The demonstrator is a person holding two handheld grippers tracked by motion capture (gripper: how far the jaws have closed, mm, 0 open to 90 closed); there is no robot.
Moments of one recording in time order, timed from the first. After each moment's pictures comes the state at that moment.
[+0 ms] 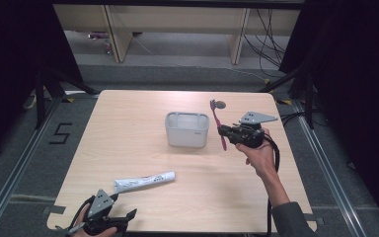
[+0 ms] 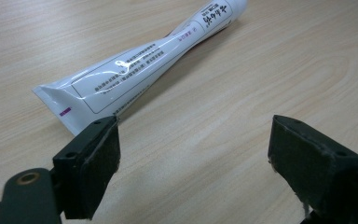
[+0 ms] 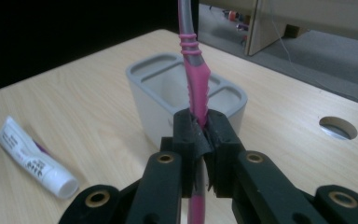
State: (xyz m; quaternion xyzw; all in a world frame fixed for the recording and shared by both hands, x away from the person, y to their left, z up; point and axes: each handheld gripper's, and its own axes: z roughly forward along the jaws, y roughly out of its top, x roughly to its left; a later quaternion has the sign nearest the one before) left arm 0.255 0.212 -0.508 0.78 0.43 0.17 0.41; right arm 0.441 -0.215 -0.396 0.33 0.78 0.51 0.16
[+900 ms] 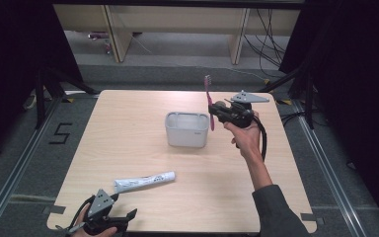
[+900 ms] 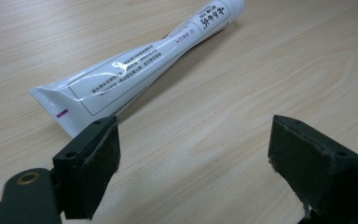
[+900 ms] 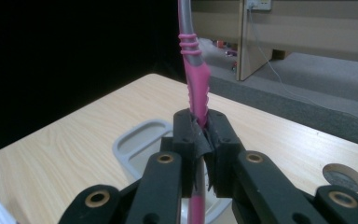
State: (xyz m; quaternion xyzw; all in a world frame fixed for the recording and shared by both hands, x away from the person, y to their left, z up) left arm 0.255 0.212 -0.507 0.78 0.43 0.17 0.41; right arm 0.482 -0.184 -0.369 0.35 0.73 0.56 0.17
